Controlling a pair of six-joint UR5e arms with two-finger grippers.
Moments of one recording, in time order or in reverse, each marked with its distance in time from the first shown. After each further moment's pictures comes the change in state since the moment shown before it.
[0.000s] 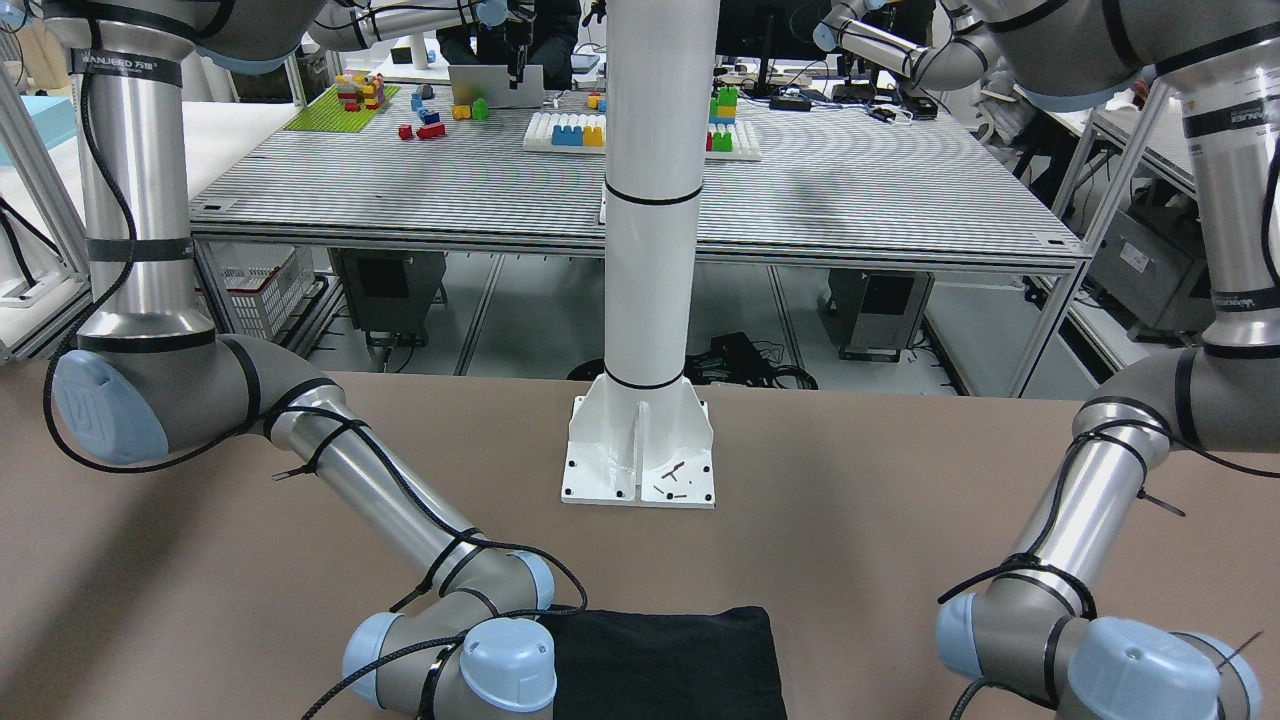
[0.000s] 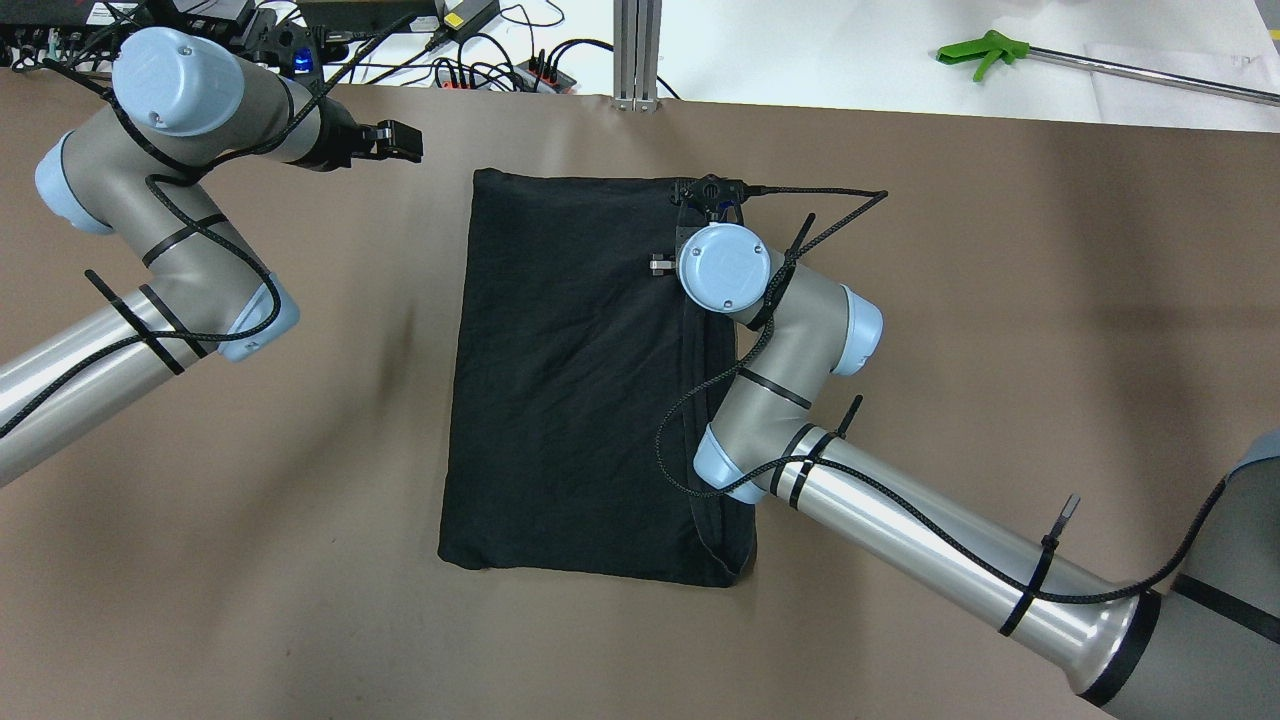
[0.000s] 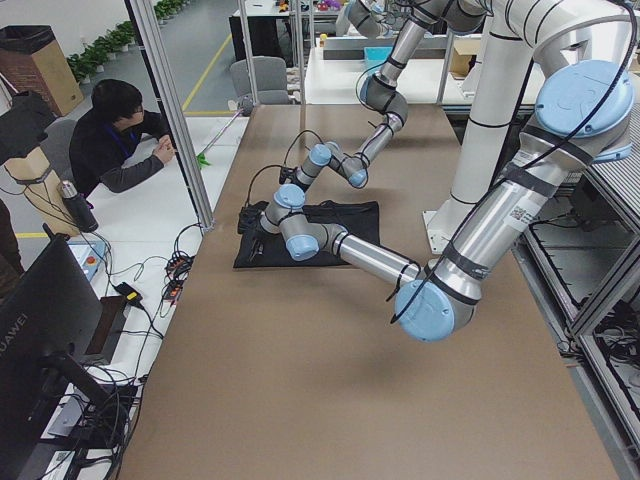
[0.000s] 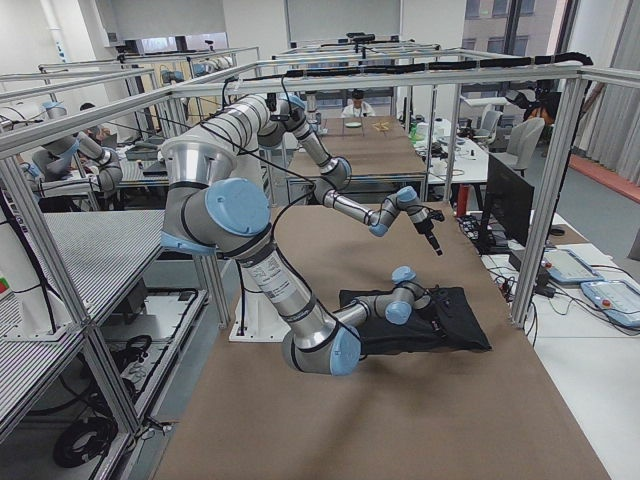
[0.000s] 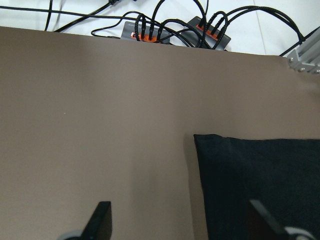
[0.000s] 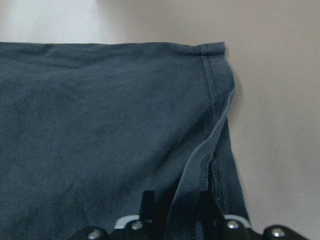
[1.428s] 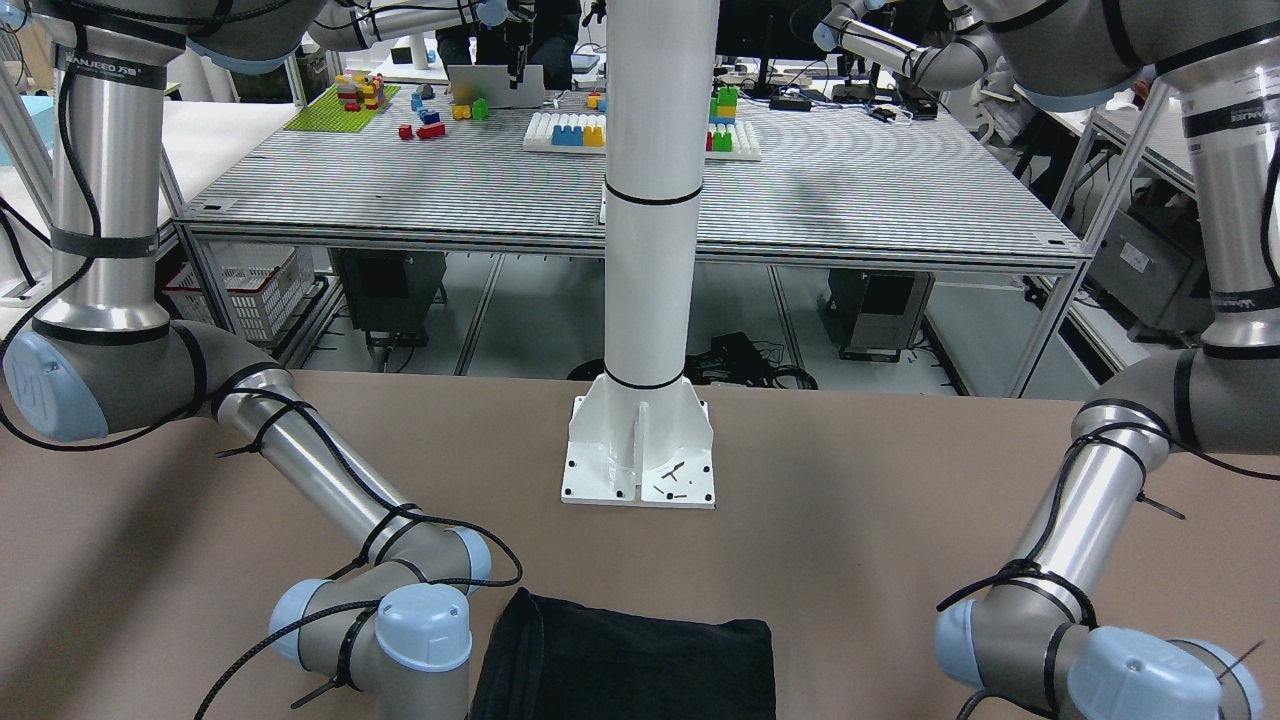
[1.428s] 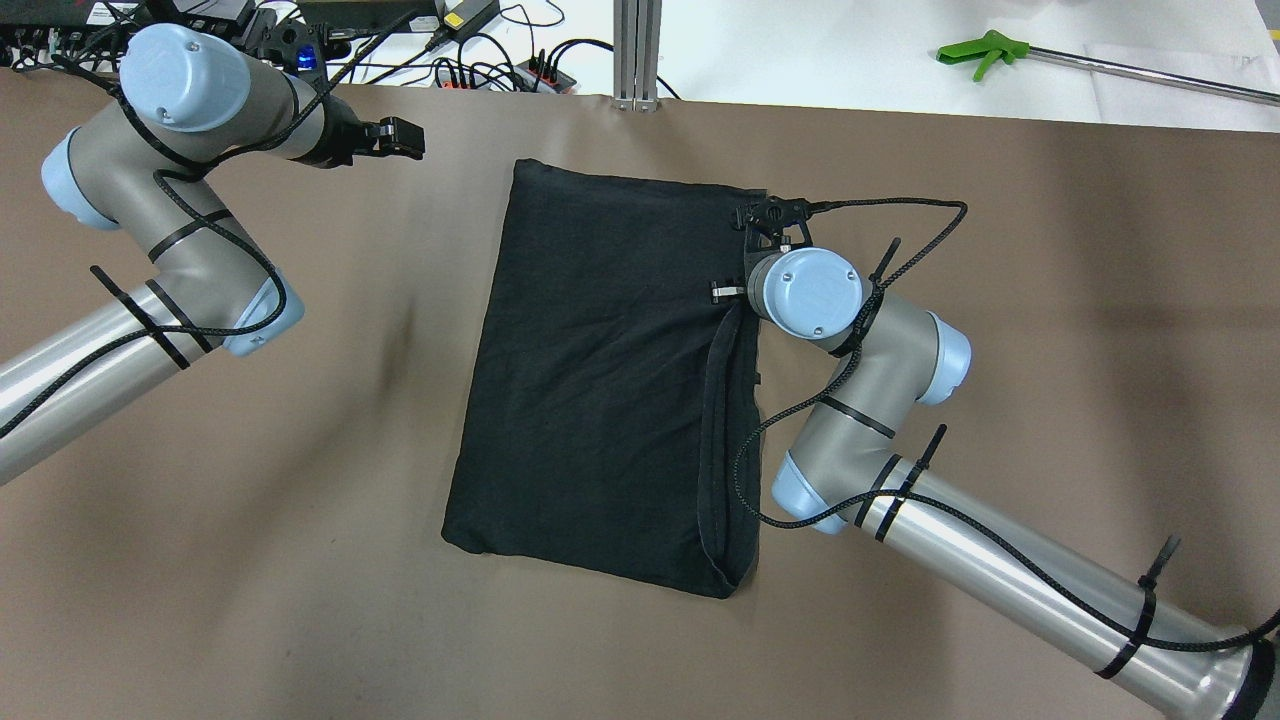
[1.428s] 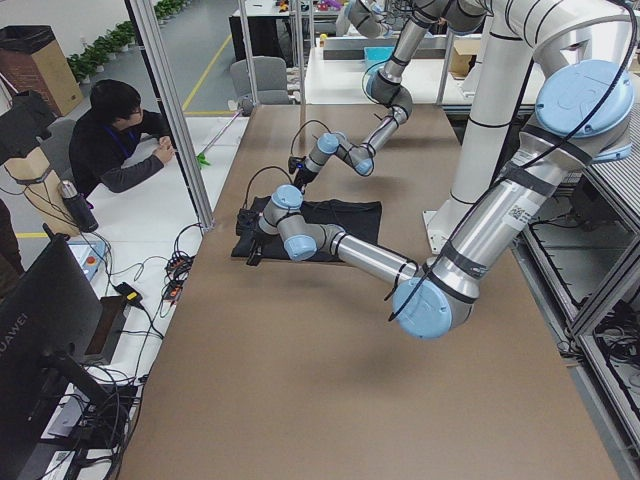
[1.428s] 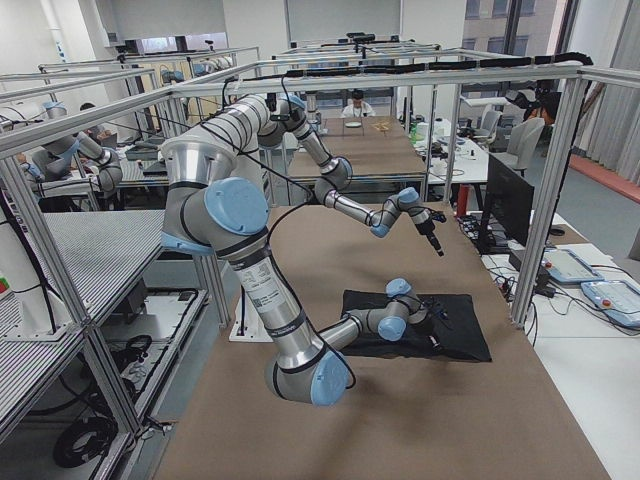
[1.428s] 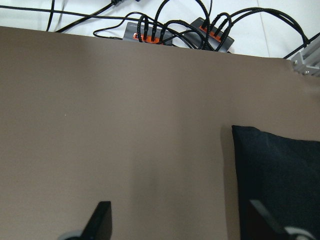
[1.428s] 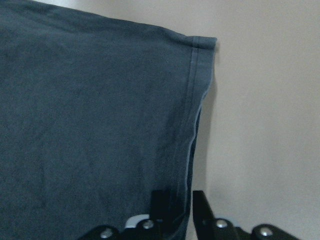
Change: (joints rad) left arm -0.002 -0.014 0.023 -0.002 0.001 -0.007; right arm 0.019 -0.188 0.214 -0.029 0.031 -0.126
